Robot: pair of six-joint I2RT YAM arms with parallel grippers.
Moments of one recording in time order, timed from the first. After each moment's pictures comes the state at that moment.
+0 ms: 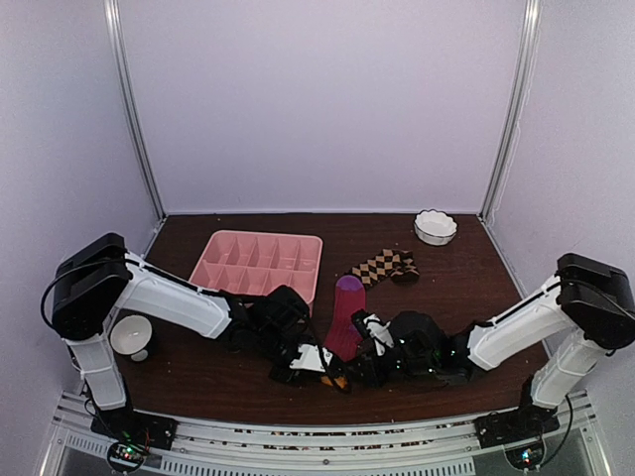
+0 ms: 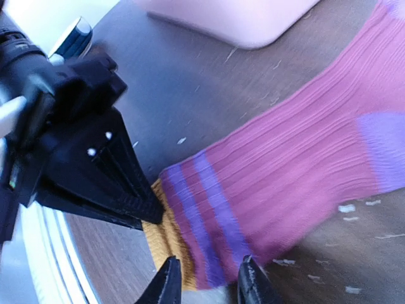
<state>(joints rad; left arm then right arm) -1.05 1.84 0.95 -0.12 0.37 0.85 1.08 1.62 0.50 0.49 -0.08 0.55</state>
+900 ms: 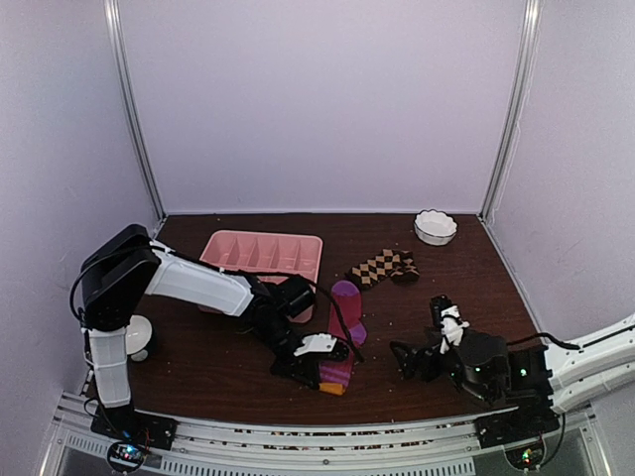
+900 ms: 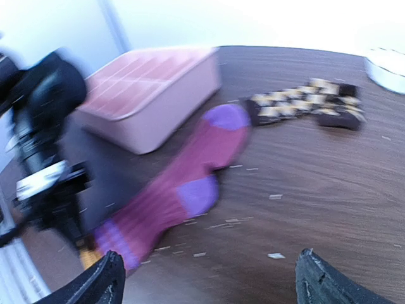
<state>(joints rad) -0.97 1.99 1.18 -0.49 0.68 0.72 1.28 0.93 0.21 0.28 0.65 0.54</state>
